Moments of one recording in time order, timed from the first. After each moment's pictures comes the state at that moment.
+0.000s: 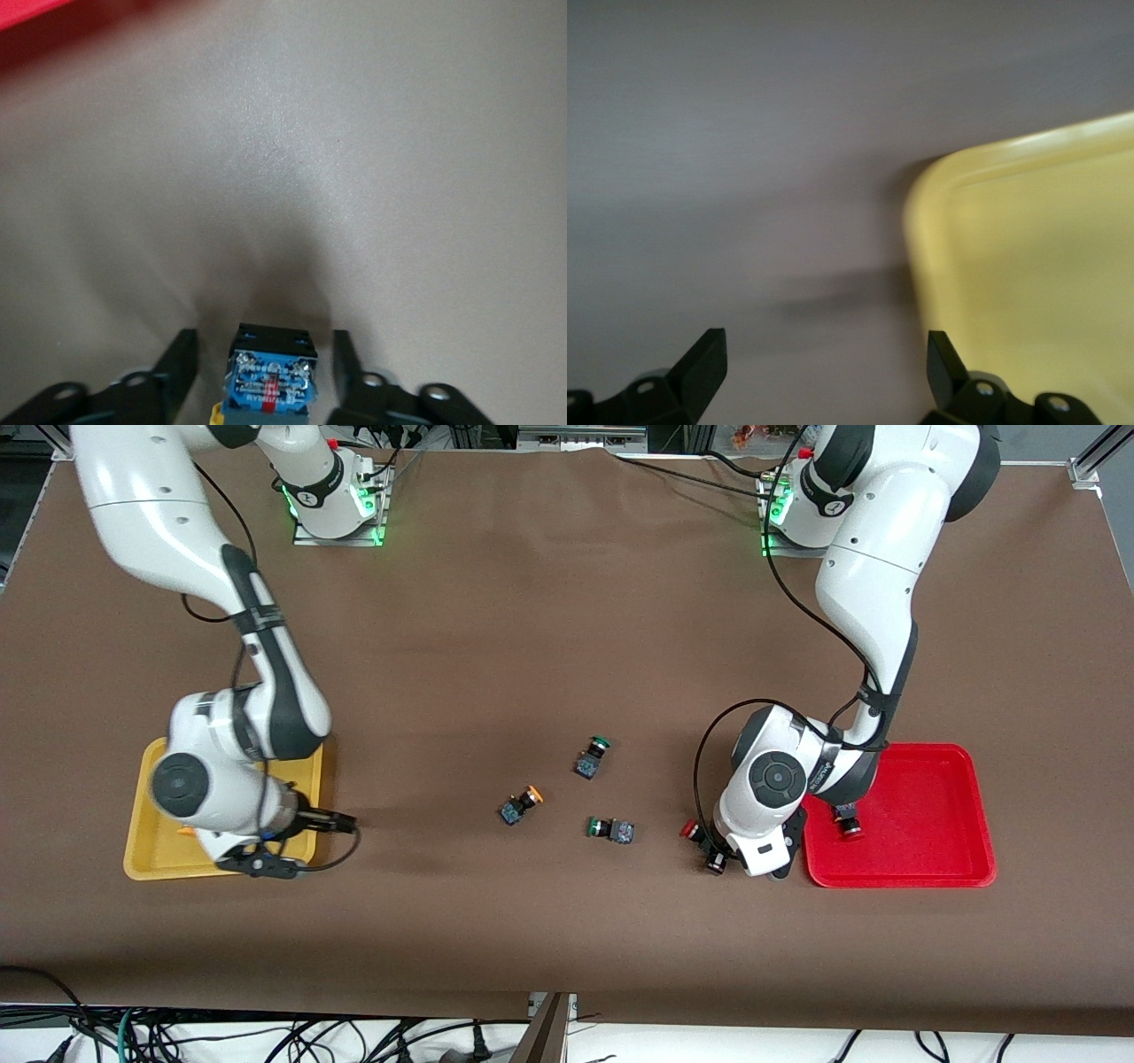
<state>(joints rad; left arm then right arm) -0.26 0.93 -0.11 -1.33 0.15 2.34 -1.57 0.18 0.75 0.02 -1.42 0.00 2.16 0.39</state>
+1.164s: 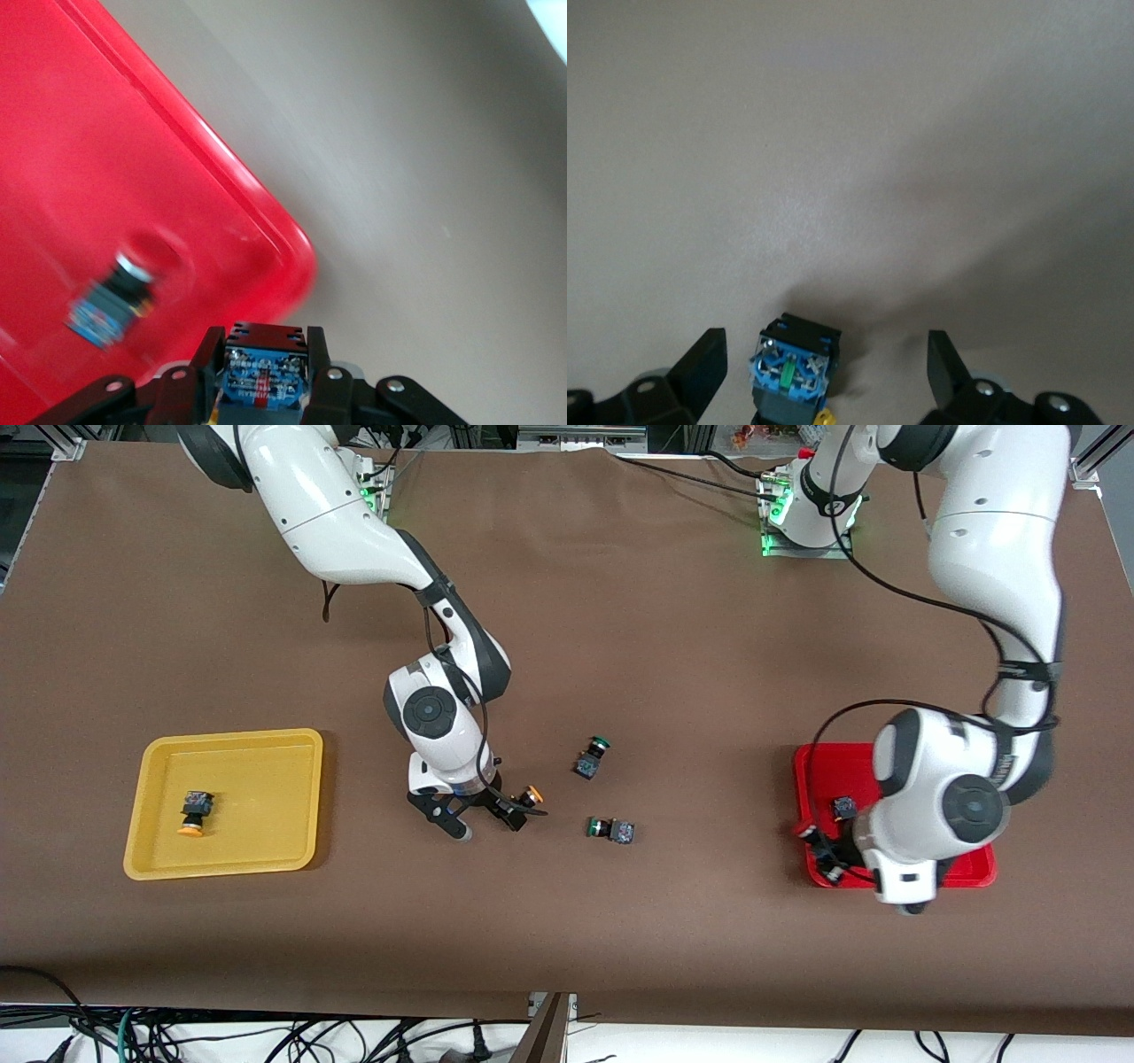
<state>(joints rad) 0.00 0.79 -0.11 -1.28 0.06 2.08 -0.99 0.54 0.88 0.00 -1.42 0.00 2.53 1.20</state>
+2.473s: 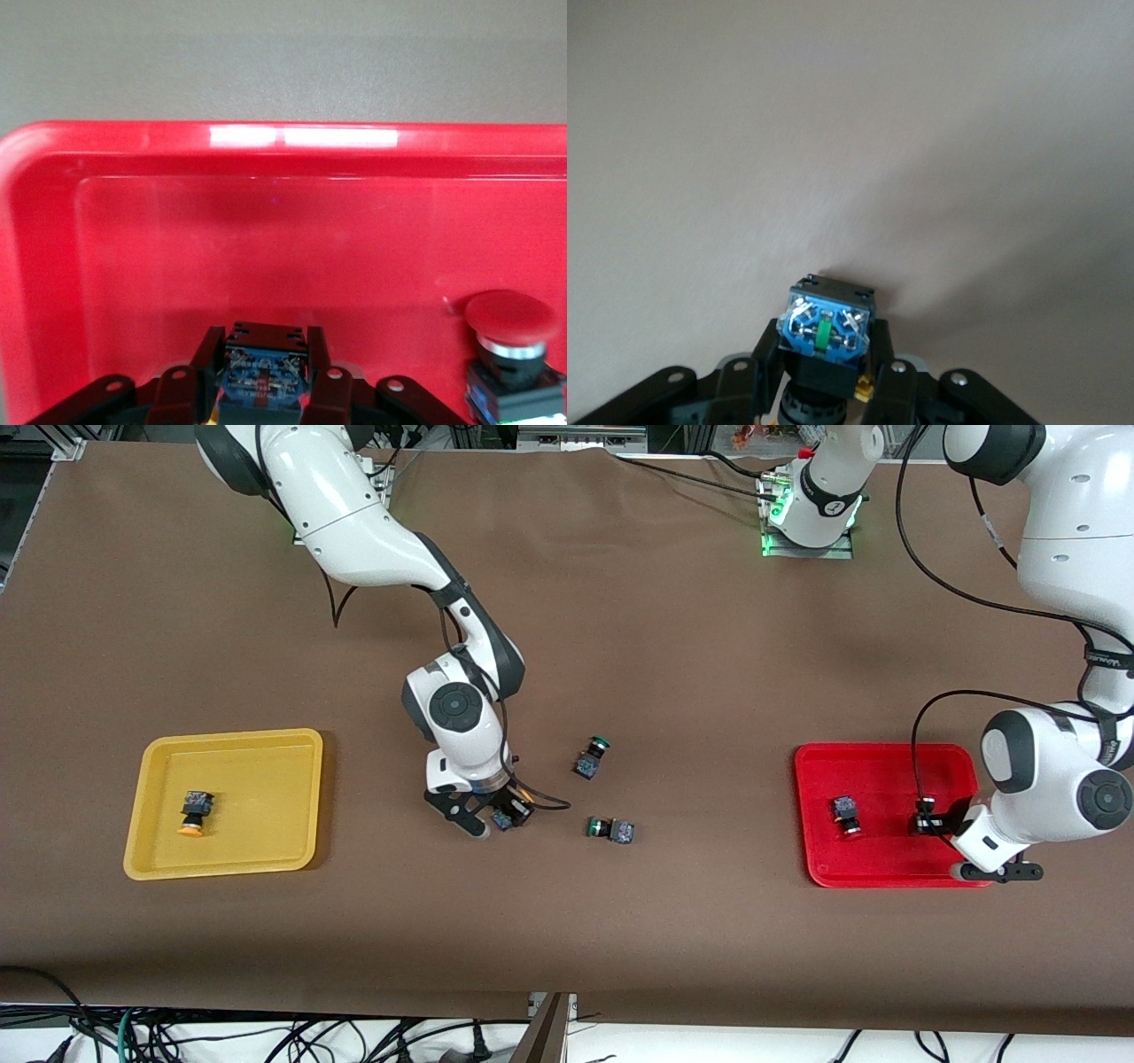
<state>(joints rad) 0.24 0.79 -0.09 -1.50 0.06 2.22 0.11 0.57 0.91 -0.03 -1.36 -0.06 2.49 1.19</state>
